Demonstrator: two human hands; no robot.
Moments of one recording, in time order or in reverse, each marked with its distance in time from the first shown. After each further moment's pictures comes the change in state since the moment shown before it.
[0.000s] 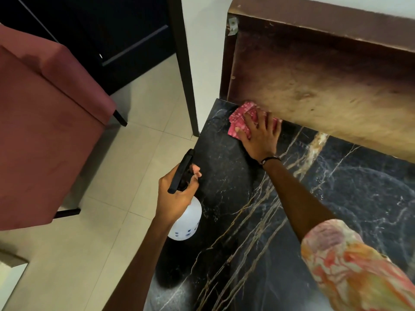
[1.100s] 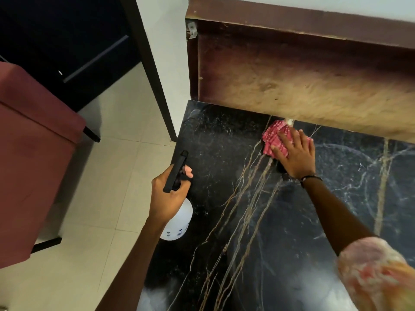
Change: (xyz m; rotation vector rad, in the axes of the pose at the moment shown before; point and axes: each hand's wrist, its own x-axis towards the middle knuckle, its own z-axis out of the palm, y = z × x) left_hand 0.000 0.009 0.001 0.063 -0.140 0.001; right_hand -0.107 0.147 -0.025 -0.045 -0.037 0.222
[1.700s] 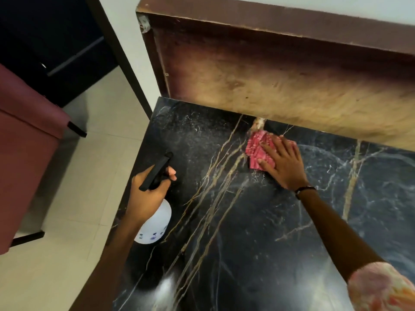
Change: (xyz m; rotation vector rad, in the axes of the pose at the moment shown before) left_hand -0.009 0.027 0.064 0.025 -0.045 -0.091; right_hand -0.013 0.078 -0.006 -0.067 -0.016 -0.296
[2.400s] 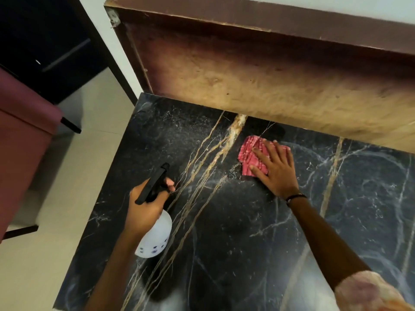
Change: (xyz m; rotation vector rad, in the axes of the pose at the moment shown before) left_hand -0.040 0.000 0.058 0.018 0.034 -0.046; right_hand -0.035 0.030 0.004 0.011 0.019 -0.003
